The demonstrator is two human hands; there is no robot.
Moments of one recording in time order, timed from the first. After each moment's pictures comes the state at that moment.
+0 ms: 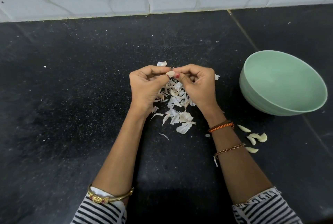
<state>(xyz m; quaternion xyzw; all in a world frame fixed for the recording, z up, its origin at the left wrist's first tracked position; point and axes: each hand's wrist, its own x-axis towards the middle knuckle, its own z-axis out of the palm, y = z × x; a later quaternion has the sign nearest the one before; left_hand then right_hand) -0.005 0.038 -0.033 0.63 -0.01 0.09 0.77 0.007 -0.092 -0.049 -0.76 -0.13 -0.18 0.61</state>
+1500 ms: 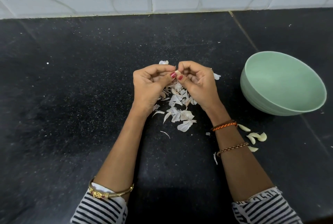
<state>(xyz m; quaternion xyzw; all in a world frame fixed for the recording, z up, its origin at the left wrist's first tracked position) -0.008 0.041 -0.038 0.63 -0.09 0.09 0.77 -0.002 -0.093 -0.036 -0.72 -0.19 -0.07 0.67</state>
